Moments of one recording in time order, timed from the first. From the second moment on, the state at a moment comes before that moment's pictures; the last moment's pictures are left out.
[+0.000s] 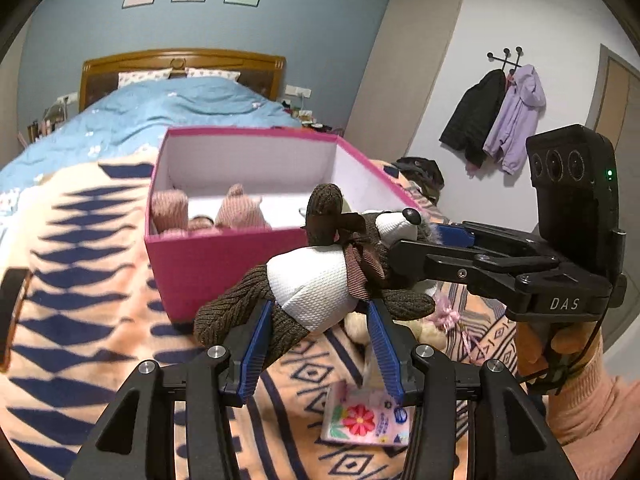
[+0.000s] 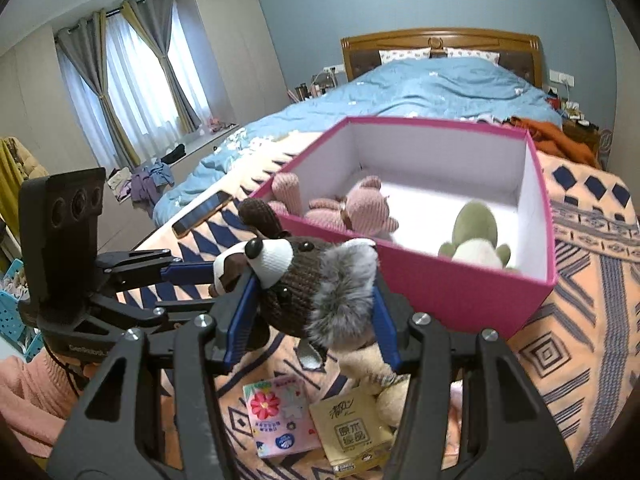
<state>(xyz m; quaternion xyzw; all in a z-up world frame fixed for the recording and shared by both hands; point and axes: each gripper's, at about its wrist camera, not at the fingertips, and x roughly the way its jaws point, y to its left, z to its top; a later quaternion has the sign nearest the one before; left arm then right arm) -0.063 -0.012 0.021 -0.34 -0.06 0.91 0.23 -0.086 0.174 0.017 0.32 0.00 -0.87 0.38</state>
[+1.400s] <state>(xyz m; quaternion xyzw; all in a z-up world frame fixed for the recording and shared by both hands) -0.219 -0.039 0.034 -0.36 -0.10 0.92 0.12 -0.267 0.127 0.031 0.36 -0.06 -0.86 0.34</state>
